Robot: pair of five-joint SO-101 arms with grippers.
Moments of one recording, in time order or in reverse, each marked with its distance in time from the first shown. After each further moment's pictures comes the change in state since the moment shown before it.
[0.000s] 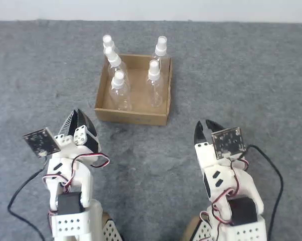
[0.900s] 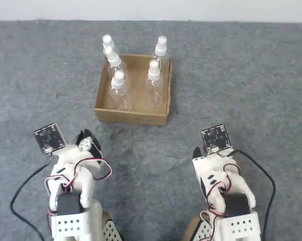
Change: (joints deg) left arm 0.0 0.0 0.0 19.0 0.0; right arm 0.9 0.3 12.3 9.3 0.0
